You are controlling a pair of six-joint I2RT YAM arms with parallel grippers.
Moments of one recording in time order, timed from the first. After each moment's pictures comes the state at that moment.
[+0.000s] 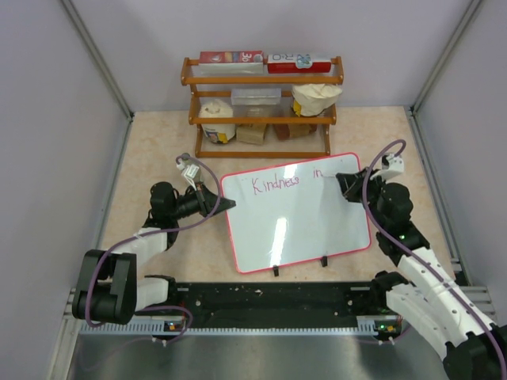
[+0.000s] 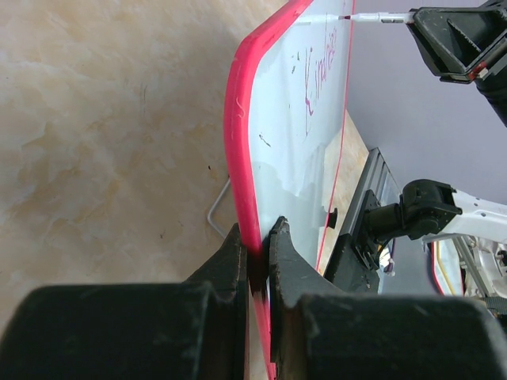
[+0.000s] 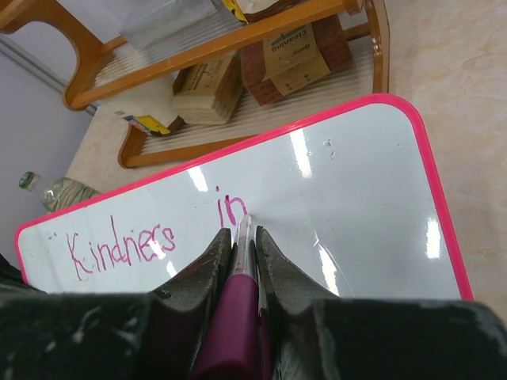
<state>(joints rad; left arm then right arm) -0.12 1.23 0.35 0.65 0.94 -0.65 0.32 0.72 0.50 0.10 0.03 0.53</state>
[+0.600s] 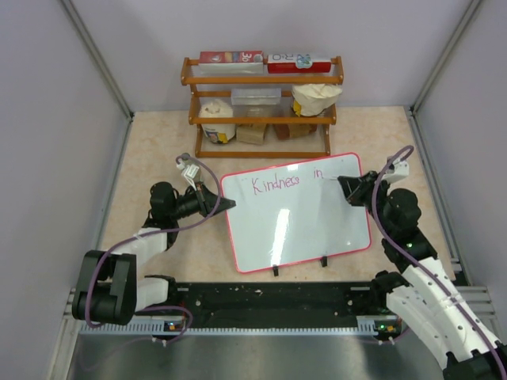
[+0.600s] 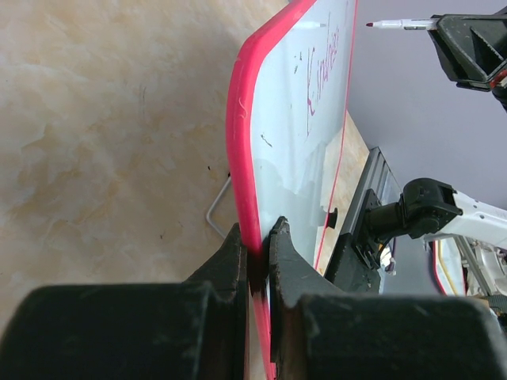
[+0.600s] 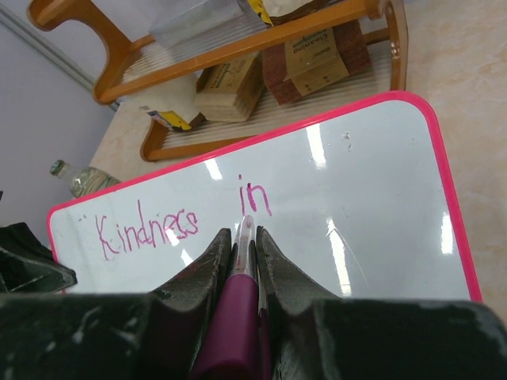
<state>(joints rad) -0.12 1.22 0.35 0.65 0.94 -0.65 0.32 0.61 0.50 0.02 -0.01 0.53</state>
